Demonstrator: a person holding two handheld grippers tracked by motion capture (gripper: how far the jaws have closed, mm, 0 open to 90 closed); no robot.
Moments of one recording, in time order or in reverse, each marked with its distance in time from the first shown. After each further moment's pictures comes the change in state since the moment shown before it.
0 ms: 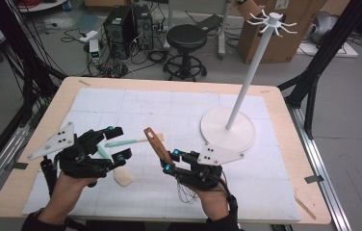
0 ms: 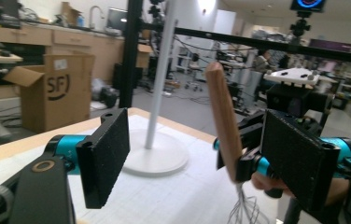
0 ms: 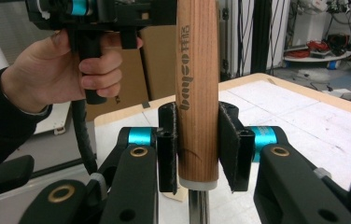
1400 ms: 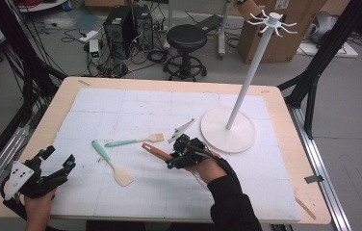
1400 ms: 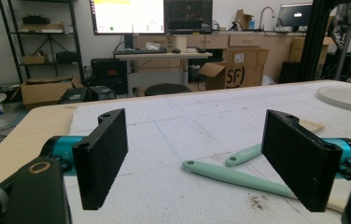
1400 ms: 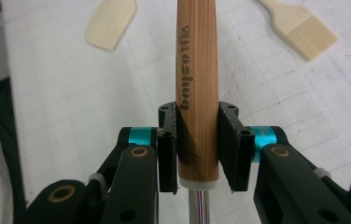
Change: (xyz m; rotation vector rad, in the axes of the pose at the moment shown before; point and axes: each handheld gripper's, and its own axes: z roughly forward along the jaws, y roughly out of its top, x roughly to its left) left arm 0.075 -0.127 -0.144 -0.035 0.735 0.189; right arm -0.074 -0.012 0.069 0.798 0.009 -0.014
